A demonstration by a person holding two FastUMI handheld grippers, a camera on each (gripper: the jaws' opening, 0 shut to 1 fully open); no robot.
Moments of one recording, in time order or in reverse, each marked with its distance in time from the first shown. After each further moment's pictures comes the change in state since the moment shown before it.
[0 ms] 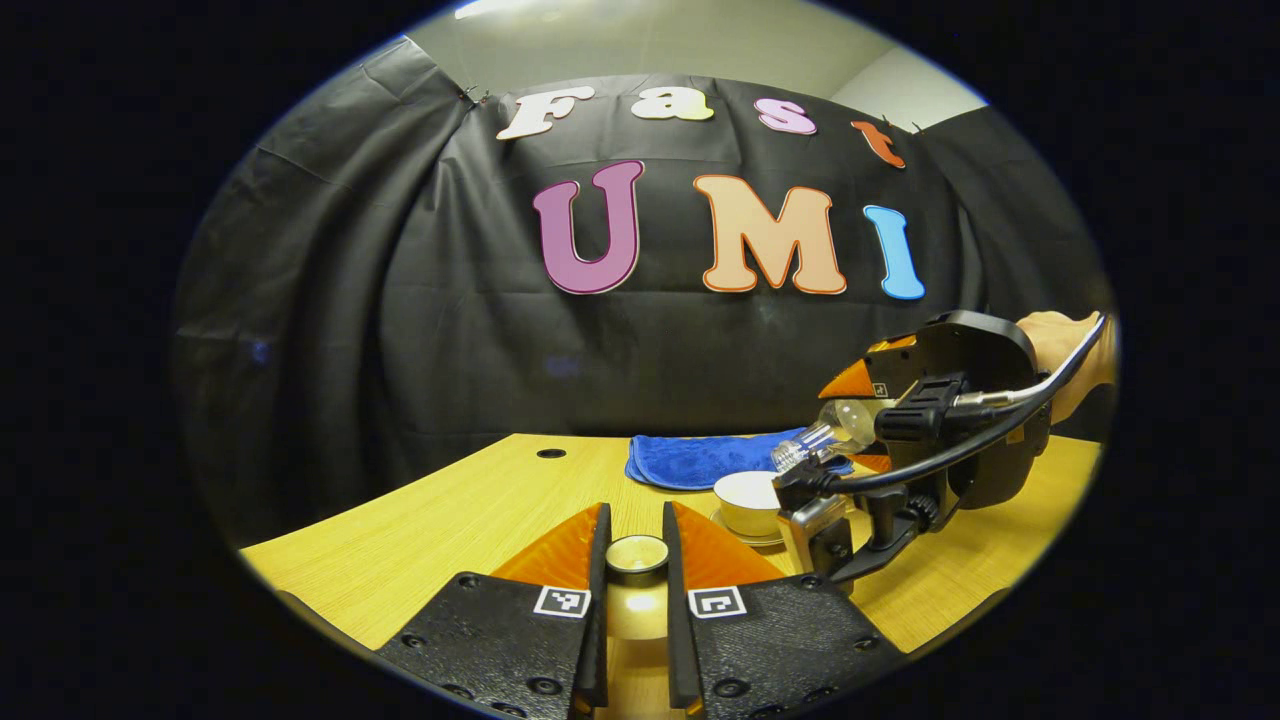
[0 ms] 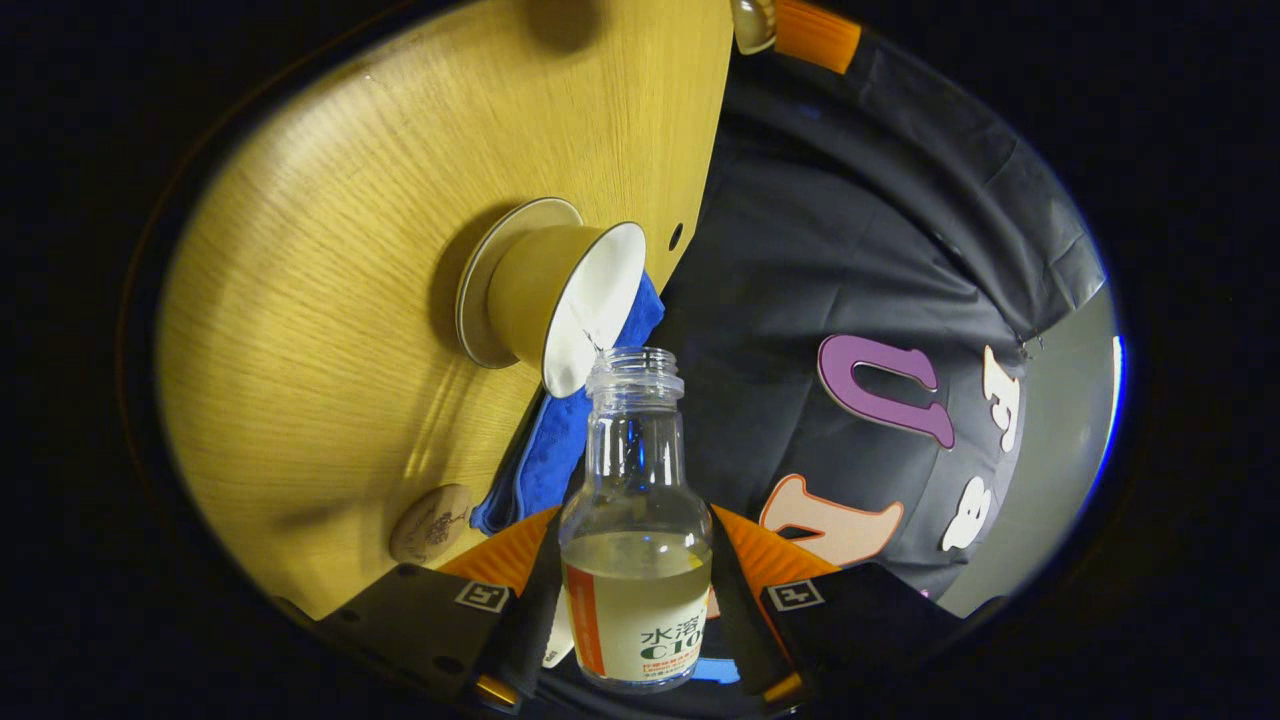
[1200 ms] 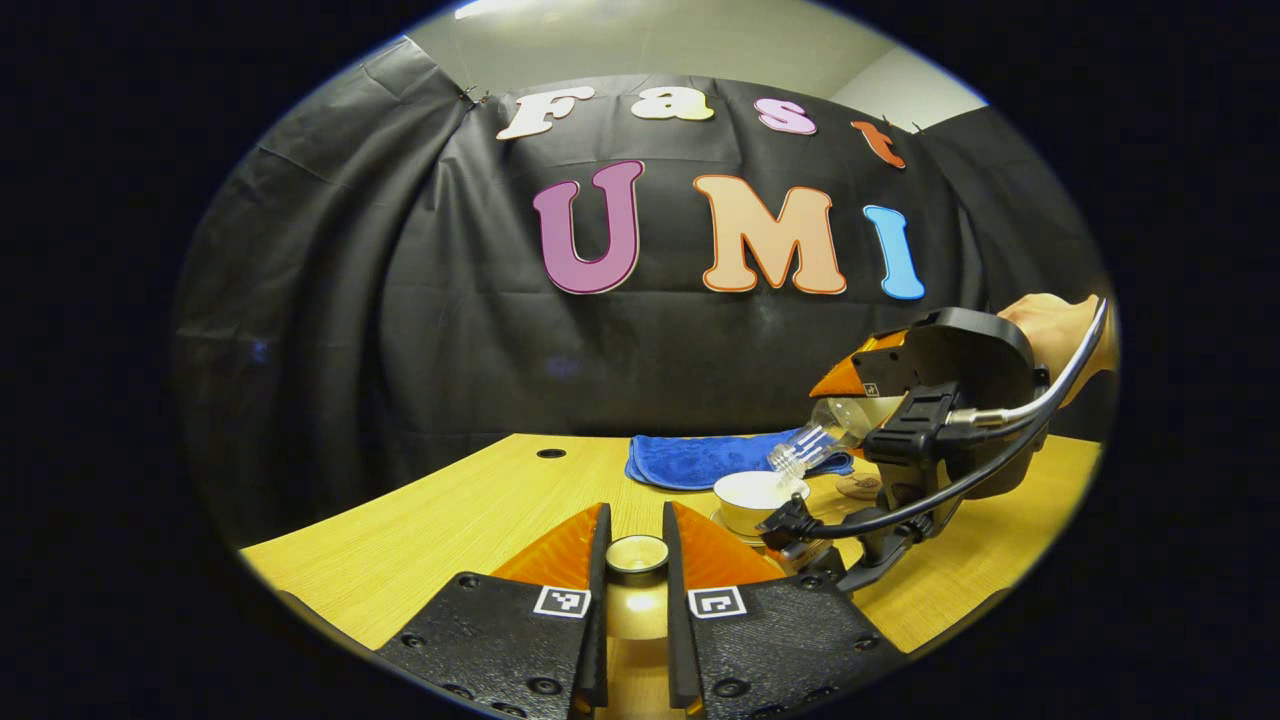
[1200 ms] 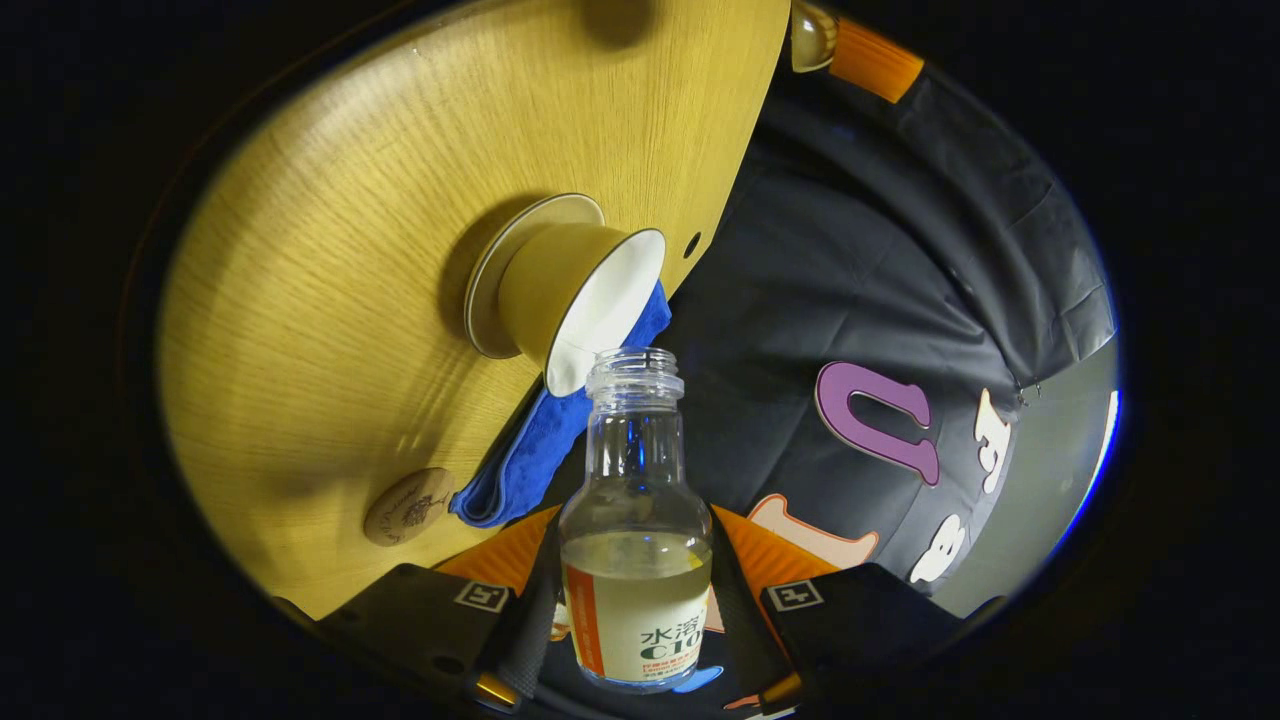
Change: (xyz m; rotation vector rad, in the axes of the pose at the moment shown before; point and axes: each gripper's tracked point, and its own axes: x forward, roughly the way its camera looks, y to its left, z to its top) left arm 0.001 0.001 0.000 0.000 -0.001 -0.001; right arm 0.000 -0.004 0.003 -0.080 -0.007 0.014
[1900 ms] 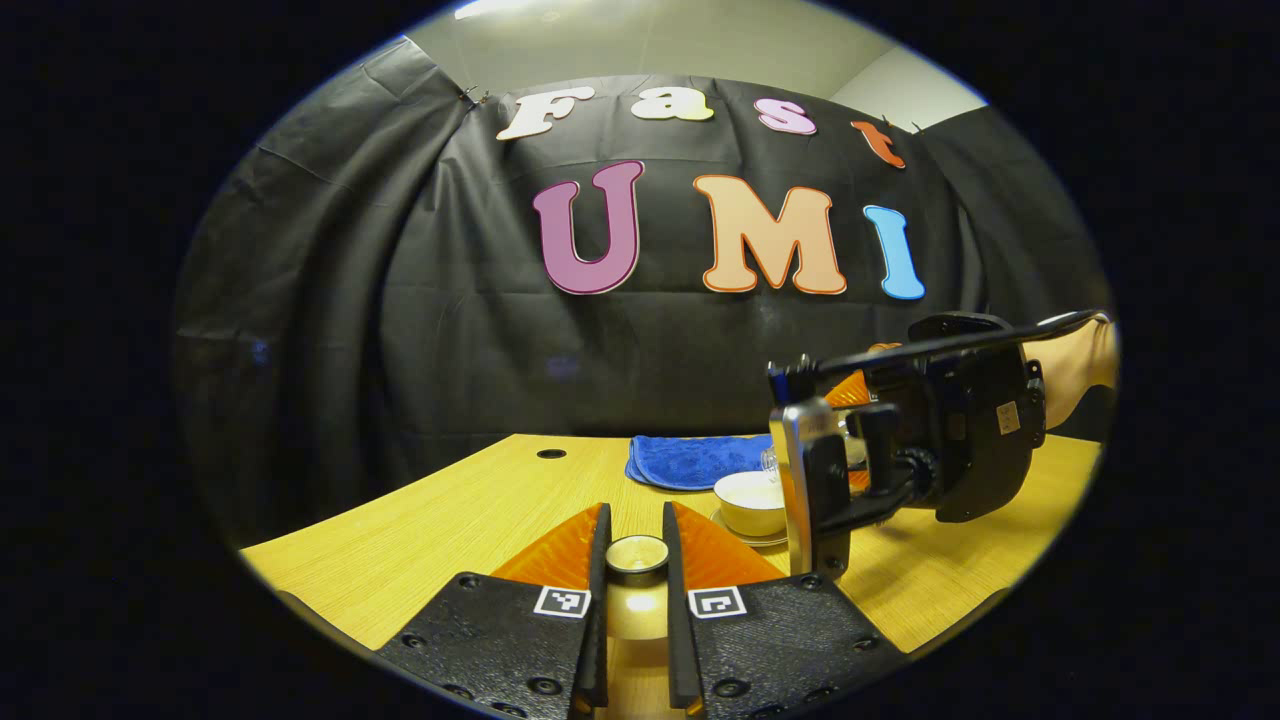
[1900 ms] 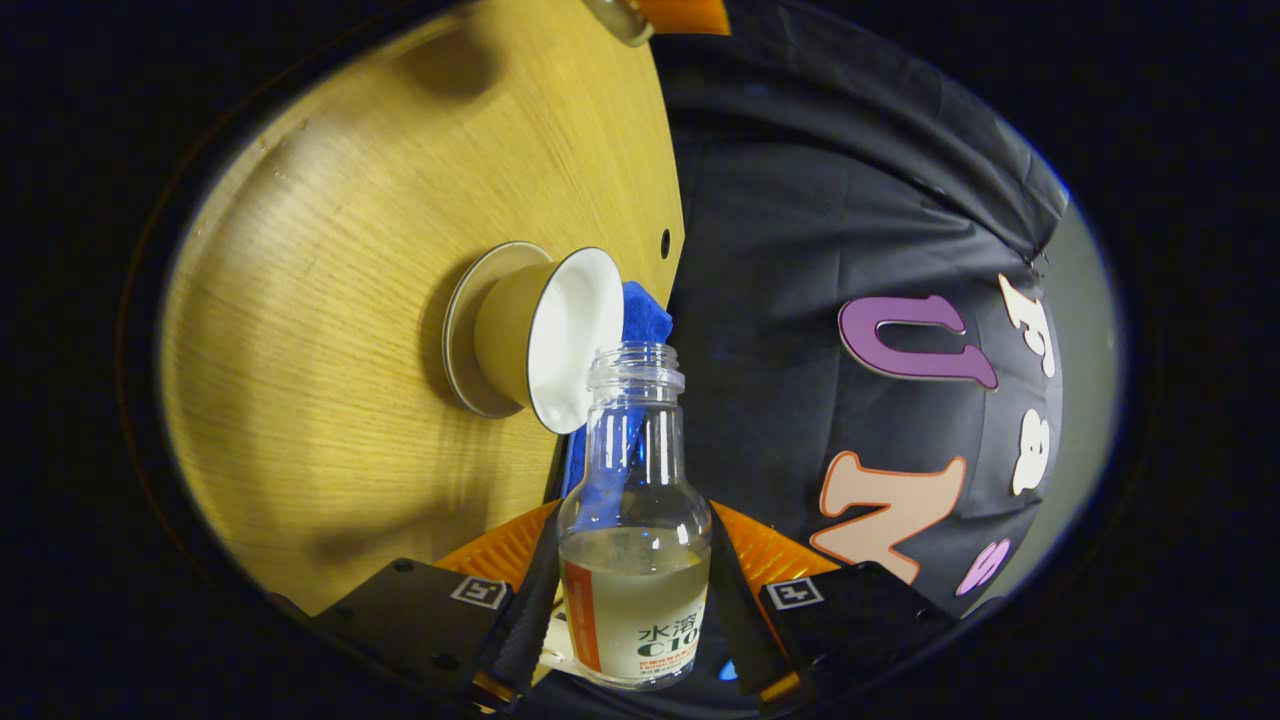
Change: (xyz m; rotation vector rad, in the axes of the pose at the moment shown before) left arm -0.001 0.001 -0.001 0.000 -0.001 0.000; right arm 0.003 0.022 0.007 0.447 -0.030 0.108
